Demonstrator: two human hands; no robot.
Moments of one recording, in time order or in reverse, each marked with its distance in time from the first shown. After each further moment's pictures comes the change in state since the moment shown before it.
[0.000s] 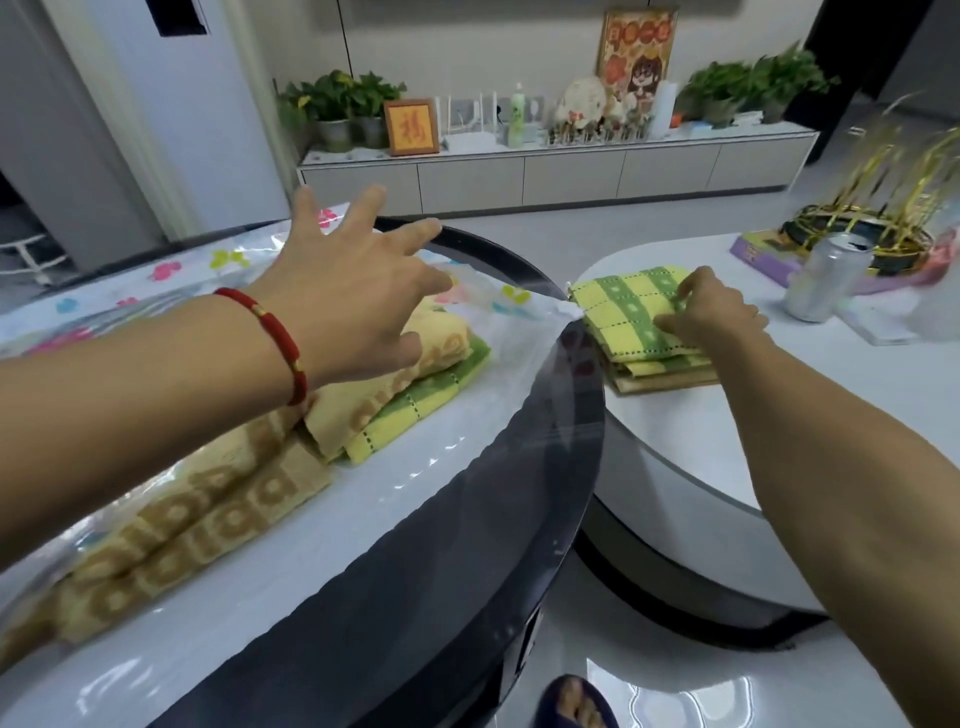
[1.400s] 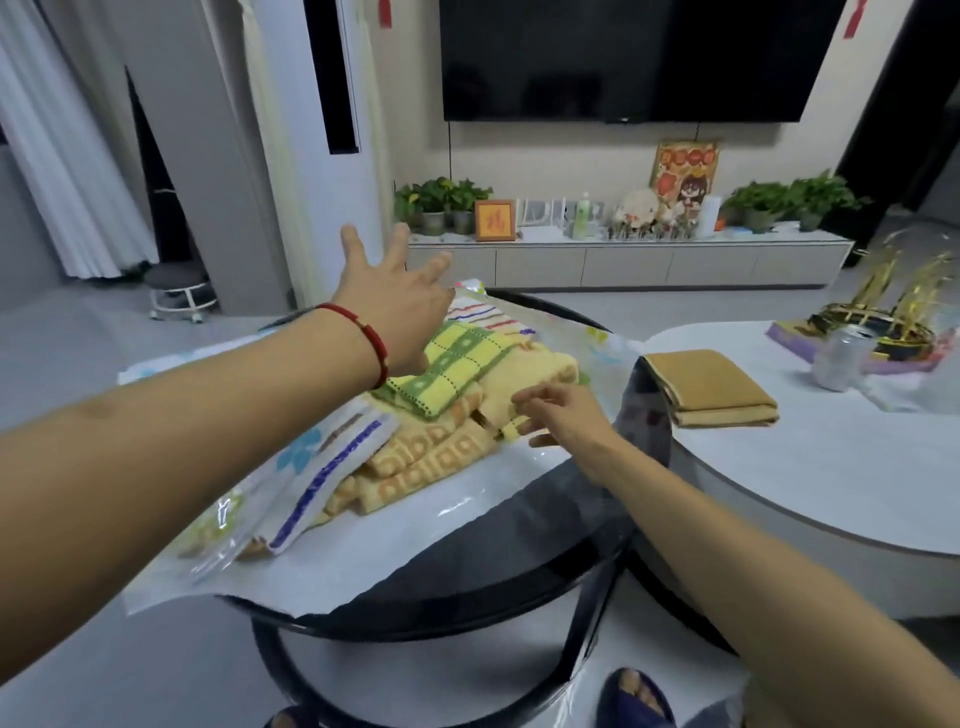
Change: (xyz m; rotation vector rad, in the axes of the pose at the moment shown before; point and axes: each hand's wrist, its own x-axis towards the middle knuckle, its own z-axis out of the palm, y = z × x) left_hand -0.159 -0.093 -0.066 0.138 -0.084 -0.199; right_hand -0.331 -0.159 0.007 0.880 -0.531 -0.359
